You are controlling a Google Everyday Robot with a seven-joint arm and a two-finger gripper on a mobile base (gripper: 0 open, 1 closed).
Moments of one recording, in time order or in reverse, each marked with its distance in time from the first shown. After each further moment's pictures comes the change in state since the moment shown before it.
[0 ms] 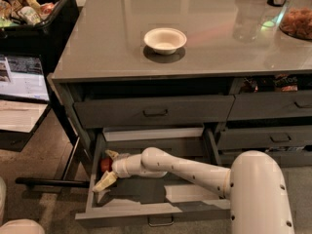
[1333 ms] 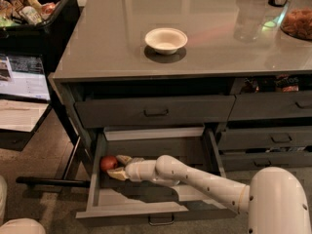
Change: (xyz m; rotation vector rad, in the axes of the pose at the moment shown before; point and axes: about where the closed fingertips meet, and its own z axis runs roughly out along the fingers) arm 0.028 -0.012 -0.042 0.089 -0.050 0.094
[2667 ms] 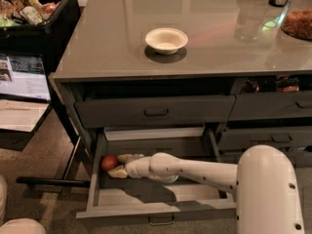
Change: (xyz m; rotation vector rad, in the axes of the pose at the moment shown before) arm 0.010 -0.028 0.002 0.146 0.156 -0.046
